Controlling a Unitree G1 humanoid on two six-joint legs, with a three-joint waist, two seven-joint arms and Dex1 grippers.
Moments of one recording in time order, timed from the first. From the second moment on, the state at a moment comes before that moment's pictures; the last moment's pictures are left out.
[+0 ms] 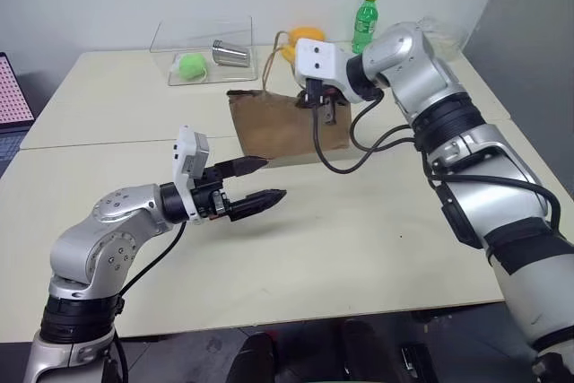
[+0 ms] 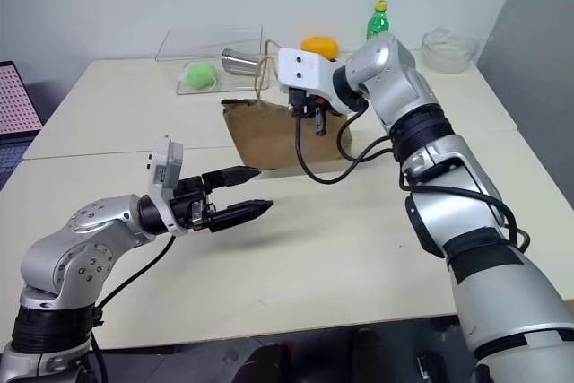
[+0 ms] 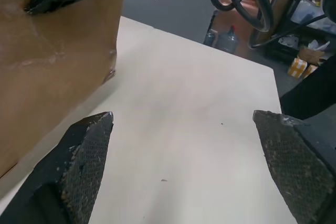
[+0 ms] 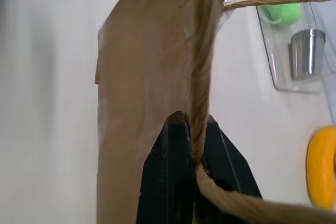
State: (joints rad) left arm -0.32 0.68 0.15 -0.33 -0.79 0.68 -0.91; right arm -1.52 -0.25 0.38 1.04 -0.25 -0.04 1.14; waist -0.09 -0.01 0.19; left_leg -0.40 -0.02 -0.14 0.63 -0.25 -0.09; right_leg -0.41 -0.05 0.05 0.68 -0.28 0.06
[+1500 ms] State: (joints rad) left arm -0.21 0.52 0.20 -0.49 -0.73 0.52 -0.59; right arm -1.55 -0.31 0.30 1.25 -0.30 -0.11 1.12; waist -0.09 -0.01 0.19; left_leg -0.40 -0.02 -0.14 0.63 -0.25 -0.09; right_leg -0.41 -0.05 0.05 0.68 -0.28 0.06
